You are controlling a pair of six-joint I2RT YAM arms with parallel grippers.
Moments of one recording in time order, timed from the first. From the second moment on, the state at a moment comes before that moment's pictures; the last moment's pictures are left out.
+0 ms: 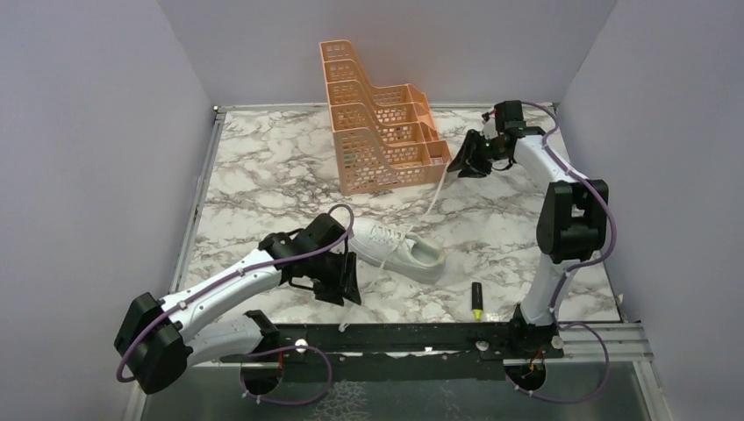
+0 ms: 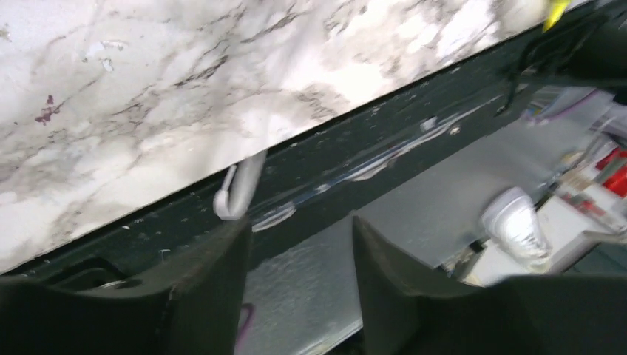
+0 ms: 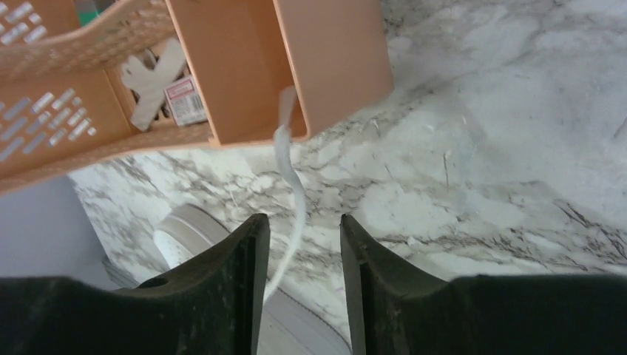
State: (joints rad) left arm -0.79 1.07 0.68 -0.76 0.40 -0.79; right arm 0.07 1.93 1.53 -0.61 -0.46 0.44
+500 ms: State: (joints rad) left arm -0.41 1.34 0.87 -0.61 0.46 -0.55; right arm 0.10 1.57 1.15 -0.68 -0.76 0.31
